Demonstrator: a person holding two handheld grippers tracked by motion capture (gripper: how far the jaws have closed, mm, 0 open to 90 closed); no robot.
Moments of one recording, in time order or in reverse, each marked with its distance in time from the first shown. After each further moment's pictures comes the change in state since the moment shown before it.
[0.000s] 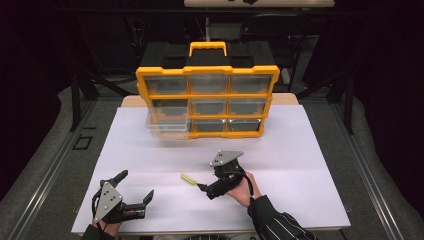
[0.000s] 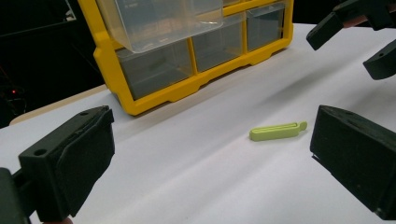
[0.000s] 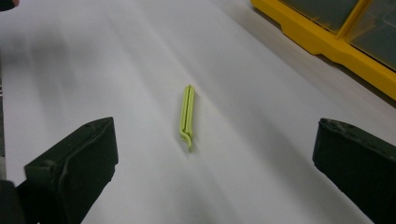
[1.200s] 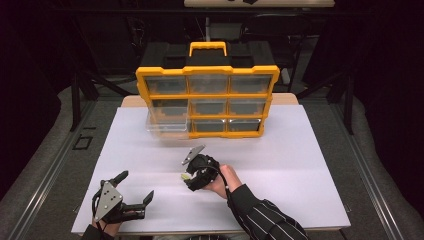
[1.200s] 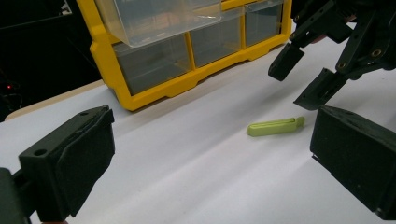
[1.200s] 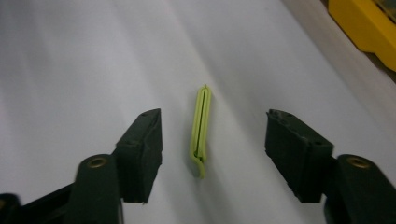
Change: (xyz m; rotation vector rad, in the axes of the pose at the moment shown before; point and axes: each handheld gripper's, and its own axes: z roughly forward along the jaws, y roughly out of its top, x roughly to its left) left arm 0.001 0.000 0.000 0.019 -0.009 -0.008; right arm 0.021 0.041 0.052 0.274 -0.027 -0.109
